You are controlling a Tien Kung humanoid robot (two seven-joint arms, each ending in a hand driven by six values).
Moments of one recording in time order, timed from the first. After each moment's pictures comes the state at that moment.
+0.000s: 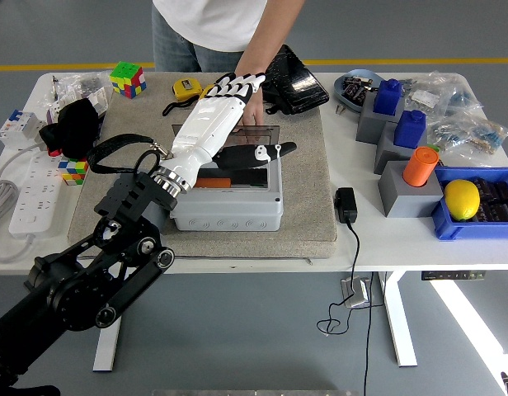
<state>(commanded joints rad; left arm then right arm) -0.50 0.08 -0.96 -1.32 2.00 0.25 0.06 0.12 -0.11 1.50 0.18 -1.09 -0.15 -0.07</state>
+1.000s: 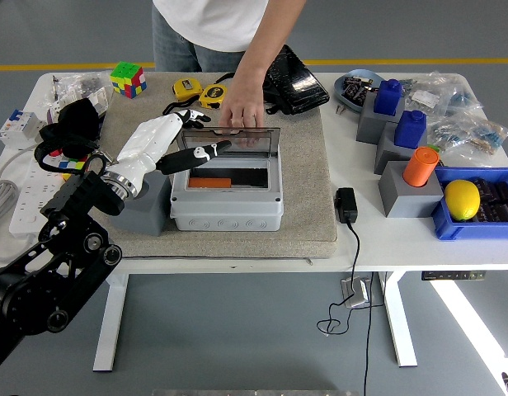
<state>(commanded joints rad) -0.41 0.19 -1.07 -1.38 2.02 0.08 0.16 0.12 -0.11 1.51 0.18 -1.09 -0.15 -0.07</state>
